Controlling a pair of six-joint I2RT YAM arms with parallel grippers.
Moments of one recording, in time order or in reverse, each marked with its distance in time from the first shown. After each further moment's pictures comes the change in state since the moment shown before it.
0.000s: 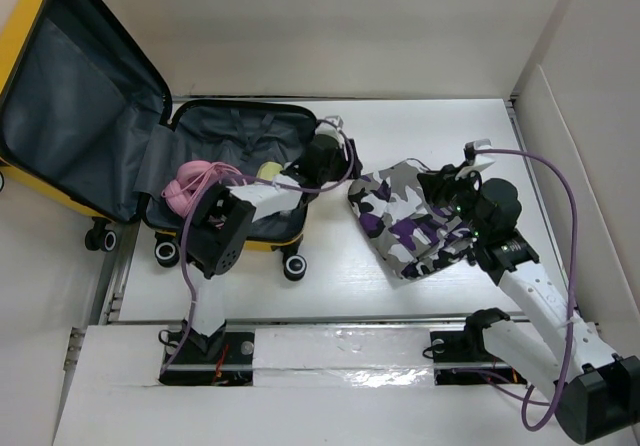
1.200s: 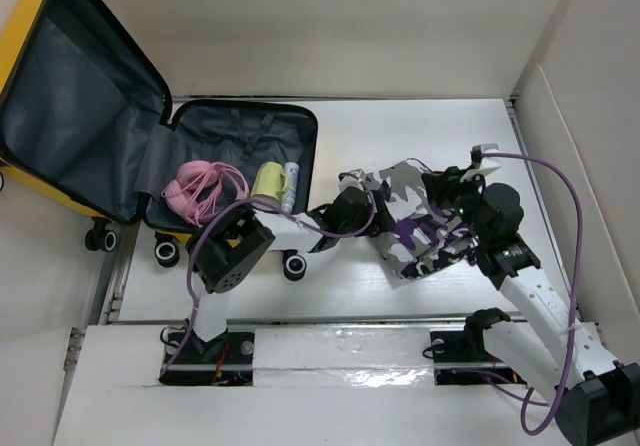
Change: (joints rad) left arm -0.240 -0.056 -0.227 0.044 -0.021 -0.355; right arm 0.000 -0.038 -0.027 0.007 0.070 0.024
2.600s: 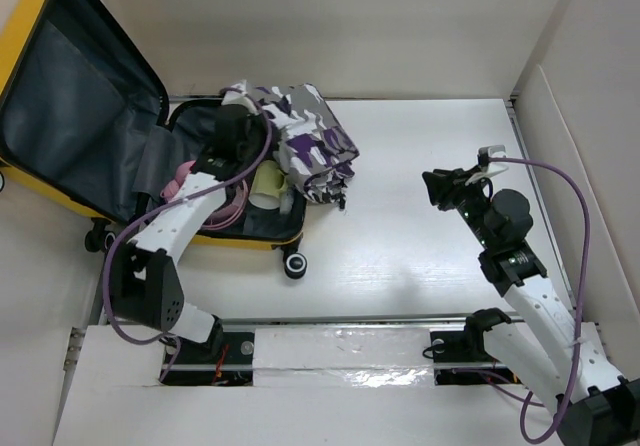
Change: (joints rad) left arm 0.547 -0.399 0.216 -0.356 0.054 0.381; right arm 0.000 -0.071 -0.001 0.013 -0.051 0.001
